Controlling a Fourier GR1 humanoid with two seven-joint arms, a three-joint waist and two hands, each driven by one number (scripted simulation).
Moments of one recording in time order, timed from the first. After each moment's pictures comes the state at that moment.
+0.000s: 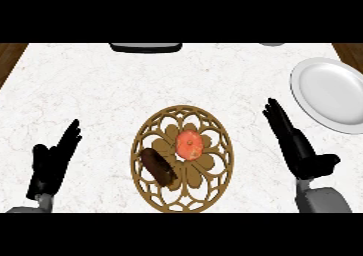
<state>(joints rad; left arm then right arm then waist) 0.00 0.36 -0.14 -1.38 0.14 0.15 0.09 -0.12 -0.21 0.11 -1.36 -0.14 0.06 -0.23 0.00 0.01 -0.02</state>
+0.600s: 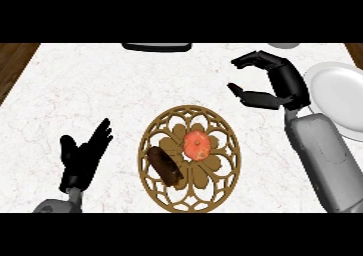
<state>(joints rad) -0.05 0.23 -0.18 -1.36 0.21 0.12 0.16 -0.63 -0.25 0.08 -1.13 -0.01 0.06 -0.30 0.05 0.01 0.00</state>
